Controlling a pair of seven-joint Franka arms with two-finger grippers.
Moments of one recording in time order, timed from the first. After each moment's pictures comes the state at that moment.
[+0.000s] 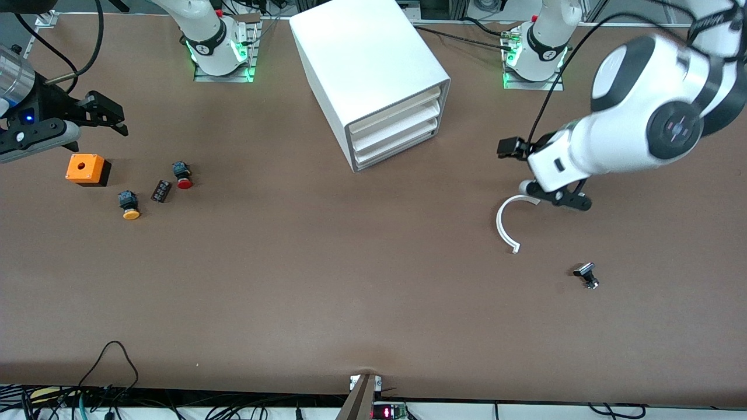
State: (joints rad) left arm 0.01 0.32 -0.32 -1.53 -0.19 1.52 -0.08; right arm 0.17 -0.01 -0.12 -1.64 0.02 1.58 -0.30
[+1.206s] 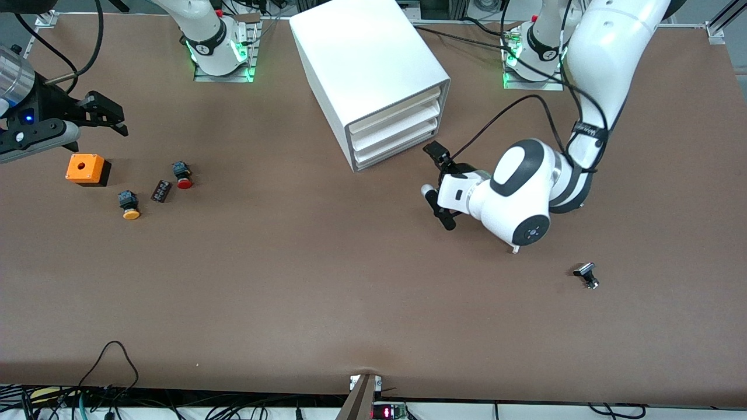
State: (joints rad) left arm -0.13 0.71 -0.34 -1.43 -0.51 1.51 0.53; right arm 0.17 -0.01 -0.12 -1.64 0.02 1.58 -0.30
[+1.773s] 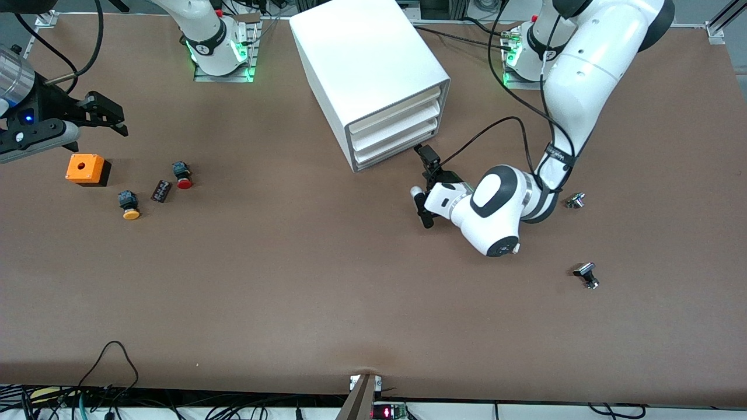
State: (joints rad) left arm -0.15 0.86 -0.34 -1.43 -0.60 1.51 0.73; right arm 0.17 -0.01 -0.12 -1.64 0.02 1.58 -0.29
